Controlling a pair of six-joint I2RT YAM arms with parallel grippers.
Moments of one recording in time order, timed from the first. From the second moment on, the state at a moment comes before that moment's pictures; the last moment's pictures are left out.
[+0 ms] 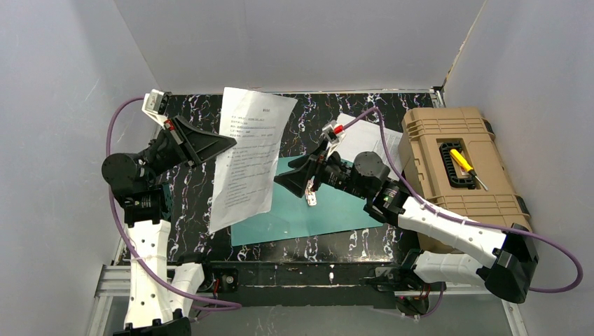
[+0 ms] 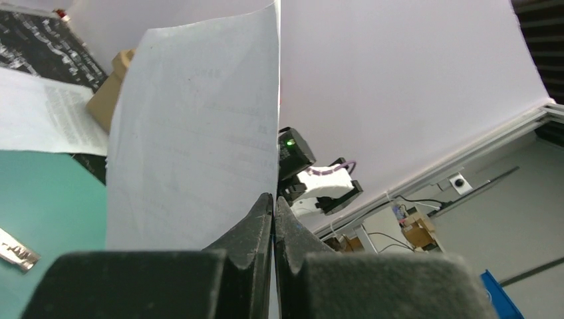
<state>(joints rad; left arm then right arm) 0.14 0.80 1.02 0.37 1.16 -1.47 0.98 1.12 0.85 0.34 -0.20 0.58</state>
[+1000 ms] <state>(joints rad) 0.14 0.85 0.92 1.07 1.07 -2.02 0.98 1.12 0.86 0.87 -0.47 0.72</state>
